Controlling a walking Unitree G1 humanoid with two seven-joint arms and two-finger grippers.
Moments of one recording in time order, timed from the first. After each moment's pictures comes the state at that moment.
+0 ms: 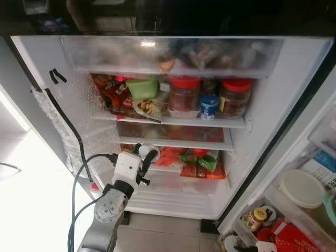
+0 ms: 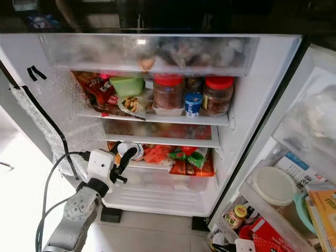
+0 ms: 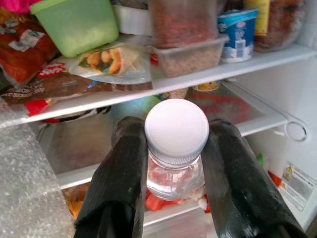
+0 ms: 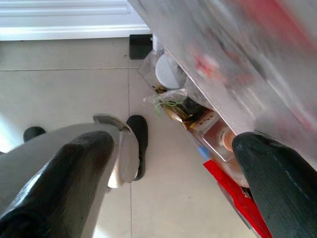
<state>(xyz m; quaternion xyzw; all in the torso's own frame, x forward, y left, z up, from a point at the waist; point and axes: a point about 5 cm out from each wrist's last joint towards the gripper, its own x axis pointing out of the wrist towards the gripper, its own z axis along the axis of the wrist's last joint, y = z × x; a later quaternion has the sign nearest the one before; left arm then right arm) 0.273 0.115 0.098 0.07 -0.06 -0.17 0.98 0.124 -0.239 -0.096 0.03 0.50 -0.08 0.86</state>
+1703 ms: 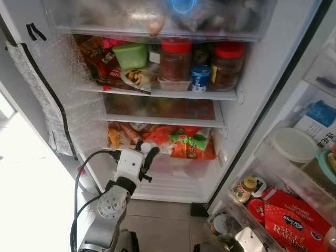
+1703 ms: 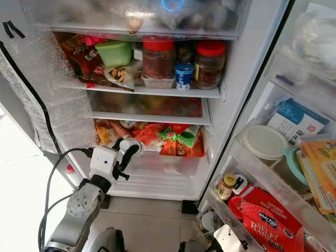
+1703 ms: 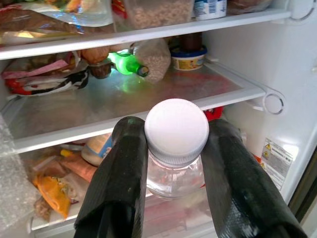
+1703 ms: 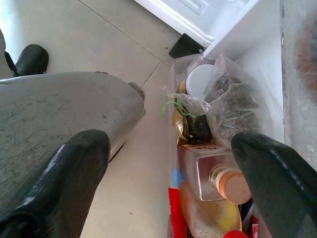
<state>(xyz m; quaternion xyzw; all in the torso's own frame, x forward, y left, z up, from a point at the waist) 0.280 0.112 0.106 0.06 -0.07 -0.16 0.98 0.154 -0.233 -0.081 -0.16 0.46 0.19 0.85</state>
